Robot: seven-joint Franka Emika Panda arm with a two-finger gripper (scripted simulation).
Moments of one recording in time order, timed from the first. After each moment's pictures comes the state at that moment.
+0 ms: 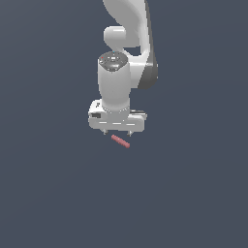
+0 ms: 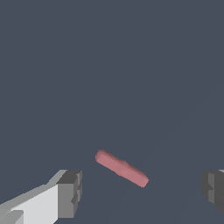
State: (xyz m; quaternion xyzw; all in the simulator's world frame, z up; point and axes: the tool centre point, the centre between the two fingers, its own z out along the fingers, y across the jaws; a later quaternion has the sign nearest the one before) arm 0.014 -0.026 0.184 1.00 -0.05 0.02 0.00
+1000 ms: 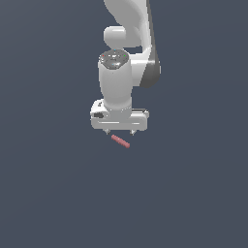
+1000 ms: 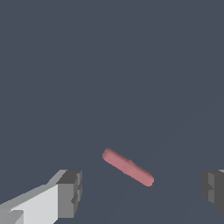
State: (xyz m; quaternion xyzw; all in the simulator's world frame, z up) arm 0.015 -0.015 0.189 1.00 -0.03 0.02 -0.01
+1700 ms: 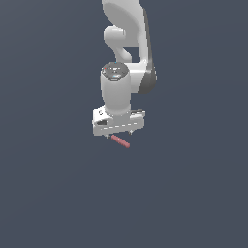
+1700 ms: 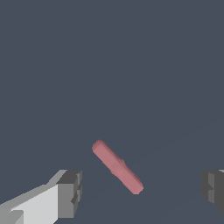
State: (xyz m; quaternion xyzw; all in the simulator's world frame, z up) arm 0.002 -0.020 0.154 0.99 0.10 0.02 0.00
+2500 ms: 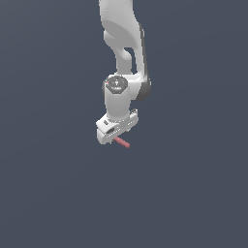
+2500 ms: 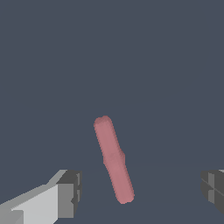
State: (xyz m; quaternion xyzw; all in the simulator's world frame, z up) arm -0.025 -0.023 0.100 0.95 0.32 0.00 0.00
